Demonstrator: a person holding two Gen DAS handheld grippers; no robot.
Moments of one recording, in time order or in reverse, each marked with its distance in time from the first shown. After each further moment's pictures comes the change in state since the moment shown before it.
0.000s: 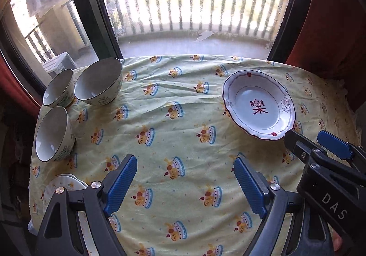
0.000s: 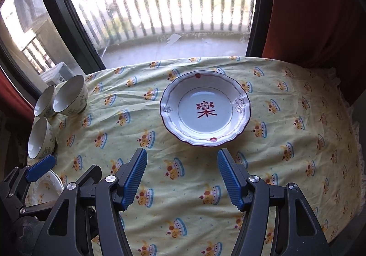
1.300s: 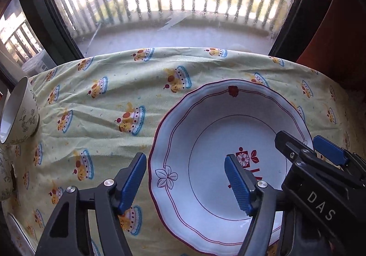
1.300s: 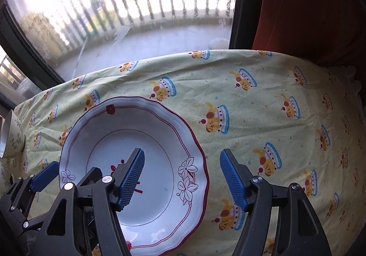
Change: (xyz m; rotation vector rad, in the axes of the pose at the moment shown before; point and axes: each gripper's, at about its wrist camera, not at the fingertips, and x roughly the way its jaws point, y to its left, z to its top) left arm 0.158 -0.090 0.082 -0.022 0.087 -0.021; right arm 0.163 -0.102 0.086 0.057 0.089 -0.037
